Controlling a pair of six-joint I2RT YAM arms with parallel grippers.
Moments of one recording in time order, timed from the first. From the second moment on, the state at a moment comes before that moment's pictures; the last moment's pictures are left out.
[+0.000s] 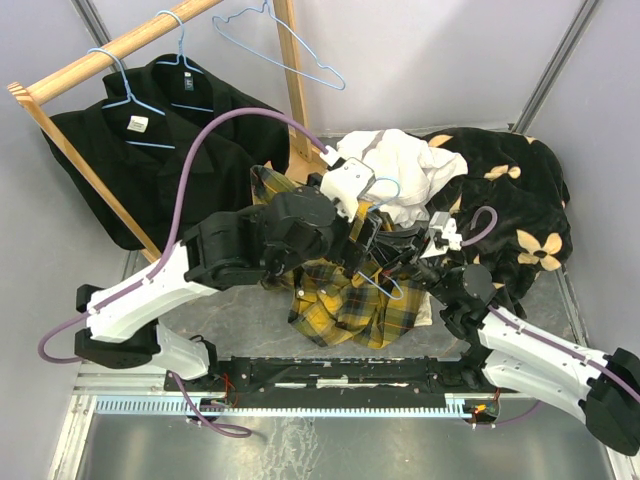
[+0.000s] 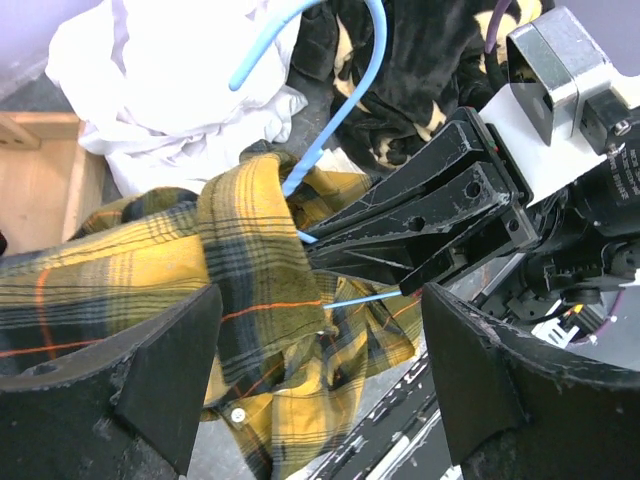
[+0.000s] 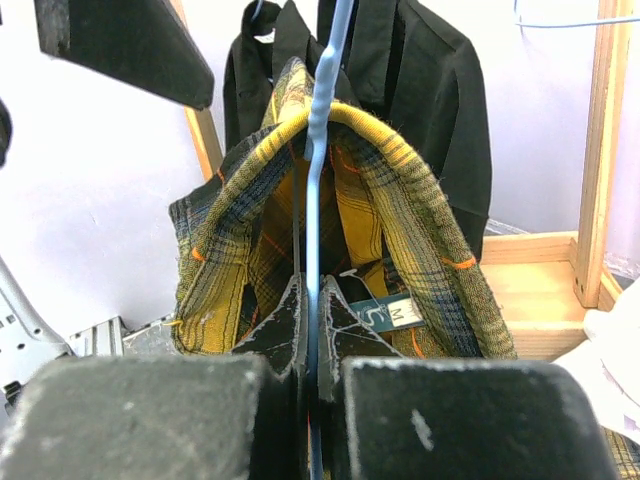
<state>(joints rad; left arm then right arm) -1.30 1.42 1.90 -0.96 -0.48 -0.29 0.79 0.87 0.37 0.95 -0.15 0.28</state>
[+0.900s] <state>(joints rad) -1.30 1.20 1.87 -1.15 -0.24 0.07 0.79 0.76 0.34 0.92 -0.48 0.33</state>
